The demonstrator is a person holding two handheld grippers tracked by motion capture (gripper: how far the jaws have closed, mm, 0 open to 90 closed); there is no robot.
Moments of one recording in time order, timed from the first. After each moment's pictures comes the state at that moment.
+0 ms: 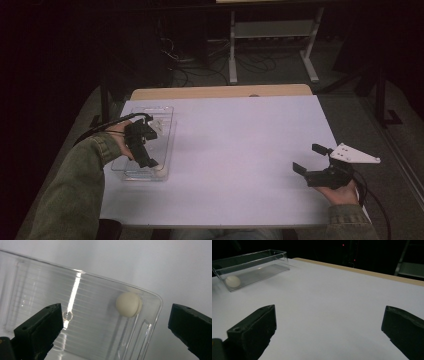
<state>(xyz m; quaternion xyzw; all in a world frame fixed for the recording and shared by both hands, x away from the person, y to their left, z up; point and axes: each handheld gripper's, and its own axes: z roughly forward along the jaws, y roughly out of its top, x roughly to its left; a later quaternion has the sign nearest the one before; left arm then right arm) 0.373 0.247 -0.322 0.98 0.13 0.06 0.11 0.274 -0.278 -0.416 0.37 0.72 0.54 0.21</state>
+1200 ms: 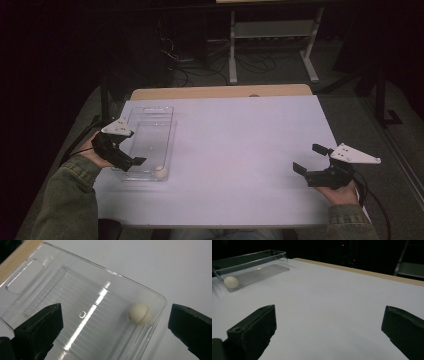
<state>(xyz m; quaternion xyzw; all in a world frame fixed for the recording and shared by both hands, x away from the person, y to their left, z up) 0.336 0.316 -0.322 0.91 0.24 0.14 0.30 0.273 -0.279 -0.416 0.38 0.72 0.54 0.21</state>
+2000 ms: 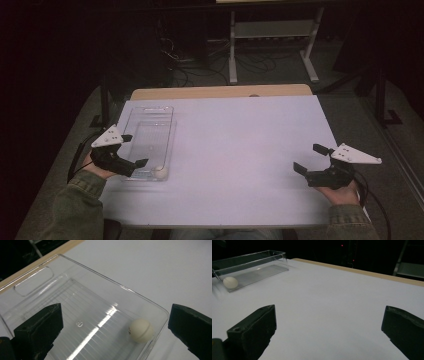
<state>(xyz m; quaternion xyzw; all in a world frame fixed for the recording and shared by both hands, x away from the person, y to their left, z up) 0.316 0.327 -0.351 0.85 0.28 0.19 0.40 0.273 -0.280 -0.416 0.38 0.72 0.54 0.21</state>
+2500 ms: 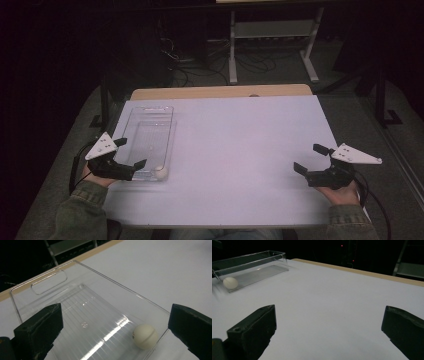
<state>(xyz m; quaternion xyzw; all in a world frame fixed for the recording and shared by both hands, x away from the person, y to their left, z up) 0.296 0.335 -0.368 0.80 0.32 0.24 0.45 0.273 -0.280 -0.416 0.38 0.72 0.55 0.21</state>
